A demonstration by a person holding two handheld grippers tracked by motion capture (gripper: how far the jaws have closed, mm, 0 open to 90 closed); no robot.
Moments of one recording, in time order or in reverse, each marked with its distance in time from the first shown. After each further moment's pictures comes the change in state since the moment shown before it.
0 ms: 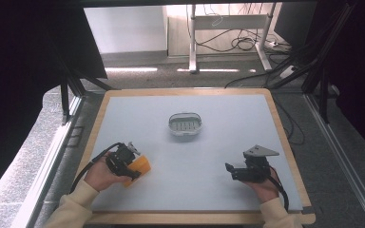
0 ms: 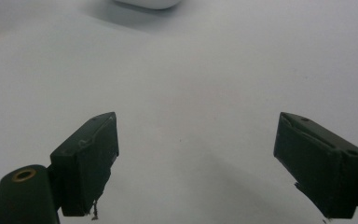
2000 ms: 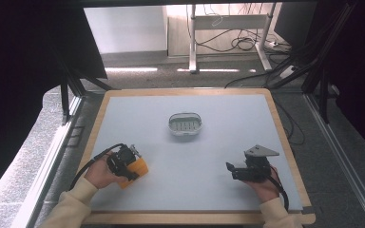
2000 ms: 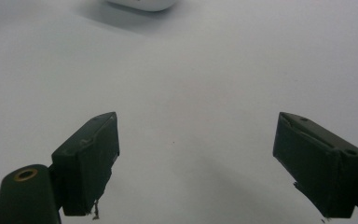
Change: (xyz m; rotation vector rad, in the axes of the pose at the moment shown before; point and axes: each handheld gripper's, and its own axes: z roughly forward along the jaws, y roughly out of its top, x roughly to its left) left arm 0.005 -0.001 0.007 0.068 -0.067 0.055; right arm 0.000 0.001 -0.002 -0.007 -0.027 -0.012
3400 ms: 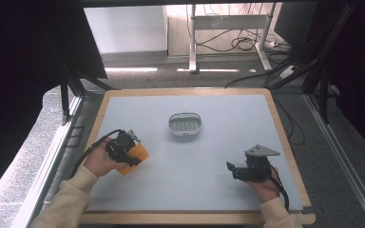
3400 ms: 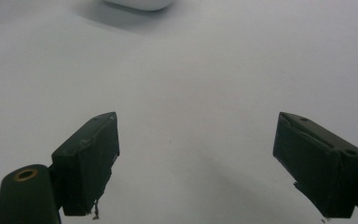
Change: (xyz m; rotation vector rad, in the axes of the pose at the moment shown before) left arm 0.014 0.026 -0.034 -0.096 0.033 -0.017; right arm -0.002 0.000 0.000 0.002 -0.002 0.008
